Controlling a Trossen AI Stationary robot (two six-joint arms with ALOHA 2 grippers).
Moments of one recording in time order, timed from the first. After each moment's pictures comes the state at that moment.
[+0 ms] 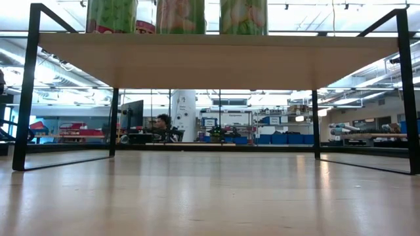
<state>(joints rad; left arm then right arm) 0.03 1.49 1.58 -0.15 -0.40 1.06 -0.31 1.54 1.85 -0.53 -0.47 0.47</state>
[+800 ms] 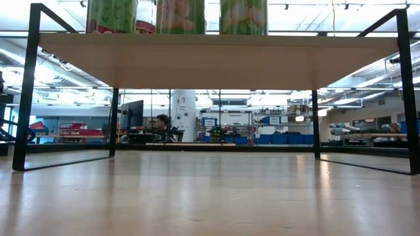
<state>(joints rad) -0.02 1.37 1.58 -0.18 -0.73 0.64 -0.24 1.40 1.85 -0.68 -0.45 0.12</state>
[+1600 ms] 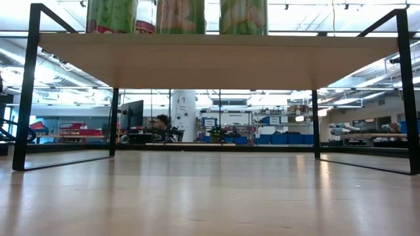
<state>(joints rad) -0.09 1.28 1.58 -0.59 -0.80 -0.25 0.39 1.08 1.07 -0.26 0.21 0.27</state>
